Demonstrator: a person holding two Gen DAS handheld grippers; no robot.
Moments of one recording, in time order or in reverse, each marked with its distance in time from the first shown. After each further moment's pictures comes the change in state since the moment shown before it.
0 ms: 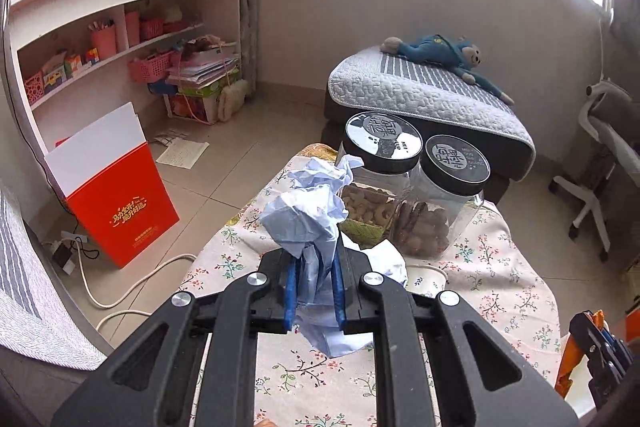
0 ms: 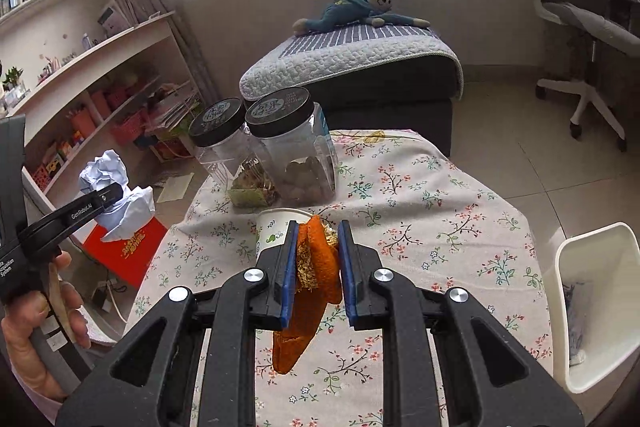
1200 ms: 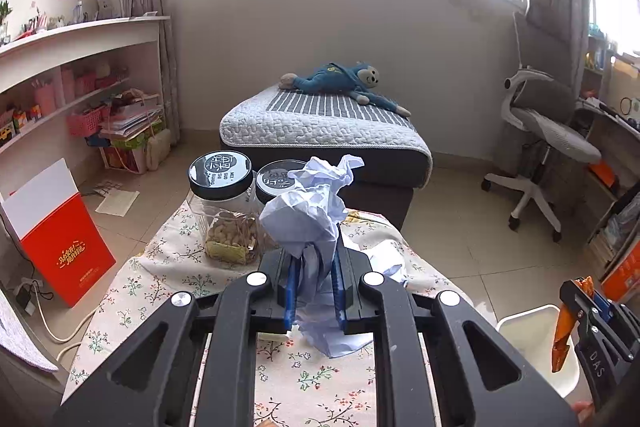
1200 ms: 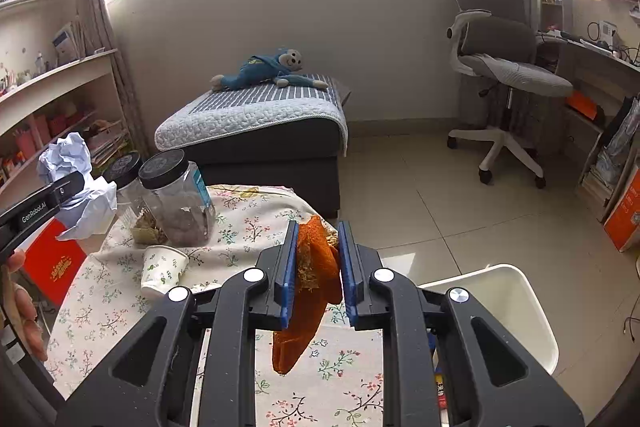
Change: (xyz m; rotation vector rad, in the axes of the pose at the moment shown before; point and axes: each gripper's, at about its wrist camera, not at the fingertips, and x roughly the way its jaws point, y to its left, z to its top) left arm -0.063 -0.138 -0.025 0.138 -0.138 -0.212; right arm -0.074 -0.103 0.003 -0.021 -0.181 -0.274
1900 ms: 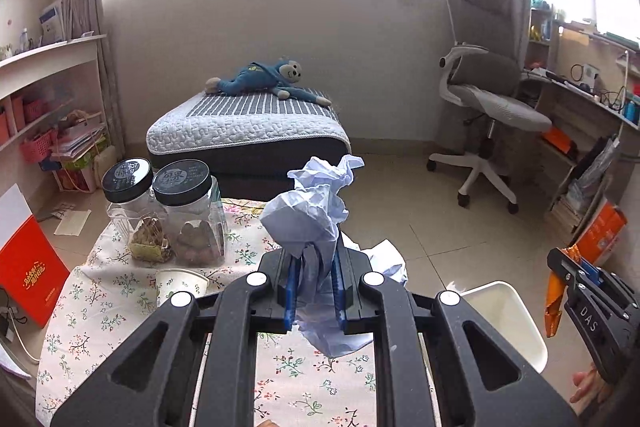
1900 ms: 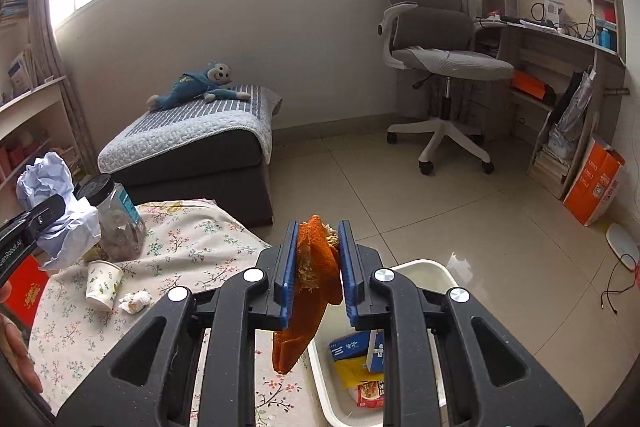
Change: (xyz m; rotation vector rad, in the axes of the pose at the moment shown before) left arm -0.013 -0.104 -0.019 0.108 0.006 -0.162; right arm -0.012 -0.098 -0.004 0.098 -0.016 -0.162
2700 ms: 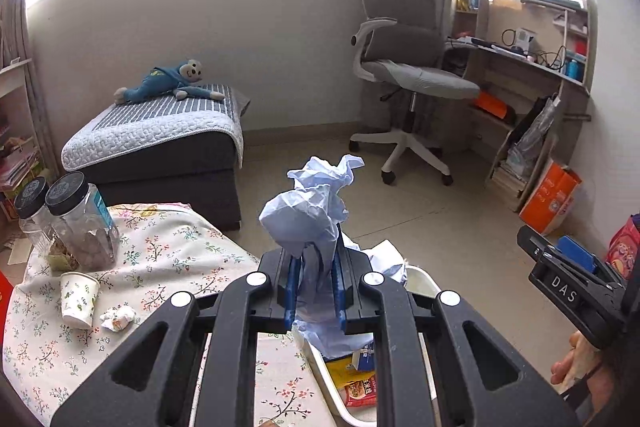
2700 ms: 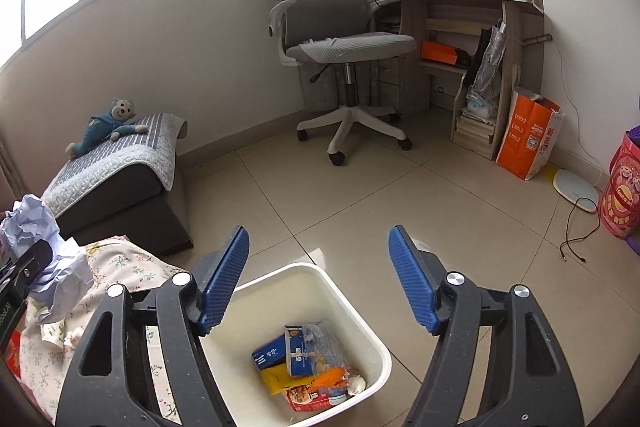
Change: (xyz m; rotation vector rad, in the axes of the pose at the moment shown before) left arm 0.012 -0.147 -0.015 0.128 0.032 -0.210; right arm -0.005 -0.133 -0.008 0.212 -0.014 -0.225
